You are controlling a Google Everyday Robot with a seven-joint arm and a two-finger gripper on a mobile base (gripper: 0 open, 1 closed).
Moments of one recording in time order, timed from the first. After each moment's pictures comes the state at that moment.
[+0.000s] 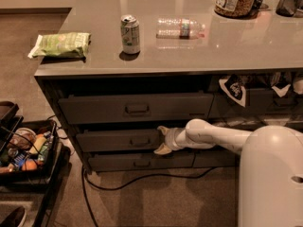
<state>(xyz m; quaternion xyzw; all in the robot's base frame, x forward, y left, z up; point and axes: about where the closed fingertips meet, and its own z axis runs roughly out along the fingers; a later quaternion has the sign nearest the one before) 0.677 -0.047 0.414 -0.65 0.66 0.10 0.36</state>
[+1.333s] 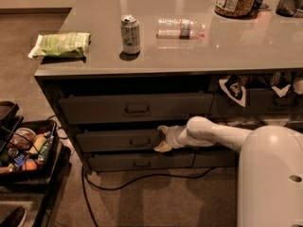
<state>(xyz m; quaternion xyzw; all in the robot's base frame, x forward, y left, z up) 0.683 -0.051 0.419 -0.63 0.67 0.11 0.36</state>
